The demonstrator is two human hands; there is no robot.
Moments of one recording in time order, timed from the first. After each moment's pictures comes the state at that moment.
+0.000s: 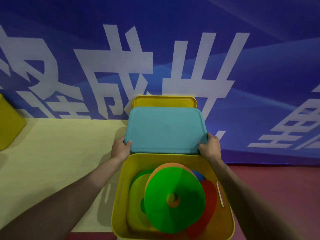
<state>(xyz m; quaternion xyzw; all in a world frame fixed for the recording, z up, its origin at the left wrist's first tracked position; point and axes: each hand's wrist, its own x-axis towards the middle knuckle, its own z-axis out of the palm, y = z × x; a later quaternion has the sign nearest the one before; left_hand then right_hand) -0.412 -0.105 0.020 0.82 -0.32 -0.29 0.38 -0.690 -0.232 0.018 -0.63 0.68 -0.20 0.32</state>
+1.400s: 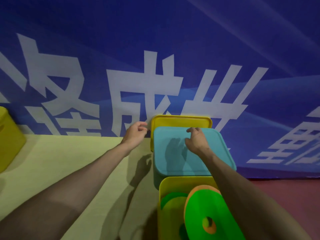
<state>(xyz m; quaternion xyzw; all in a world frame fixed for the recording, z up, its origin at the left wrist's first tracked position) -0.289 -0.154 0.089 0.72 -0.45 -0.34 0.42 -0.511 -0.231 0.093 -0.76 0.62 -0.10 0.19</state>
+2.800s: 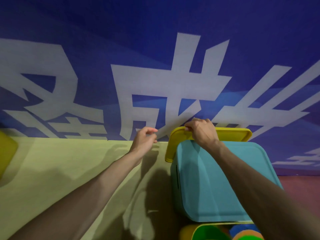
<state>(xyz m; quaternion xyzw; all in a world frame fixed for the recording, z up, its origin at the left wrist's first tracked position) -0.225 -0.242 0.037 0.72 -0.33 -0.44 0.43 -0.405 -0.355 0.057 -0.89 0.45 -0.02 -0.02</state>
